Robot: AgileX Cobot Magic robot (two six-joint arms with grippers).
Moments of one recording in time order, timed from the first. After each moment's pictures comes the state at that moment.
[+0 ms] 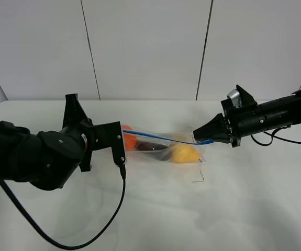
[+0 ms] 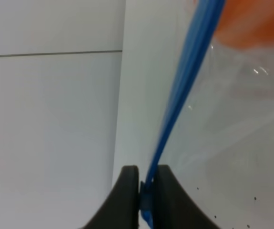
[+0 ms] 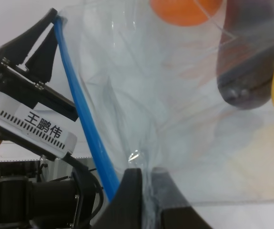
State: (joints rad) left arm -0.81 1.71 -0.73 1.74 0.69 -0.80; right arm -0.06 1.91 -1.04 1.27 1.21 -0.95
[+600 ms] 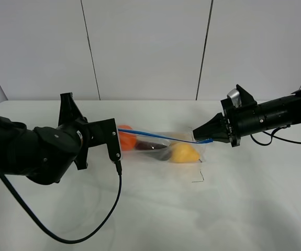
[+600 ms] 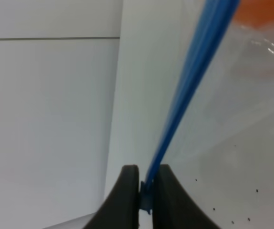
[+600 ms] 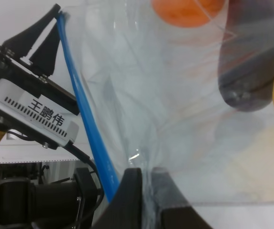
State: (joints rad) left arm -0.76 1.71 -0.73 1.74 0.66 -0.80; right arm -0.06 1.91 -1.04 1.28 1.21 -0.95
